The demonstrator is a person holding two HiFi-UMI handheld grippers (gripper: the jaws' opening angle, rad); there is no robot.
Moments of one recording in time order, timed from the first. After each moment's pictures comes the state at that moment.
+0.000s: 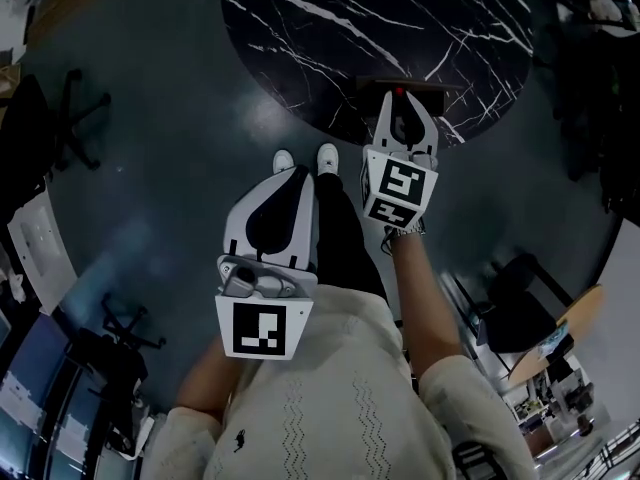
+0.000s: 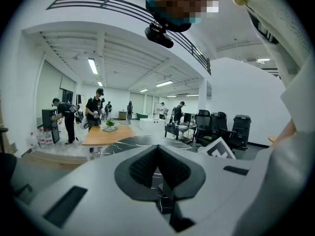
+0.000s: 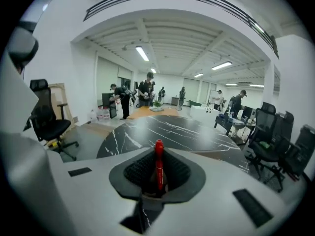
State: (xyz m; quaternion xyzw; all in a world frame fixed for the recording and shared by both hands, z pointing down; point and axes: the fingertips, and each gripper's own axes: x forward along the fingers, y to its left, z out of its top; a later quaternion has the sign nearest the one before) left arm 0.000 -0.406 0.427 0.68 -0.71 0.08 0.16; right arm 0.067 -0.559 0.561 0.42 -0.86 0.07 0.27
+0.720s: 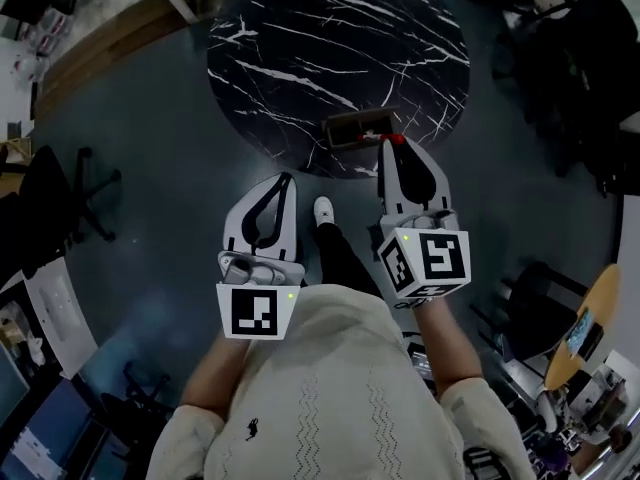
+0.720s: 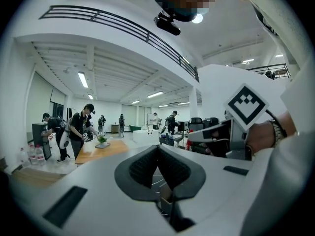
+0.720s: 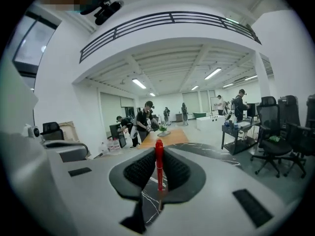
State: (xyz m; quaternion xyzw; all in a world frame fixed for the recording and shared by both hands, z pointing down) left arm 0.019 -0.417 0.351 0.70 -0.70 0.03 0.09; right arm 0.122 -0.518 0.358 0.39 -0.90 0.13 0.11
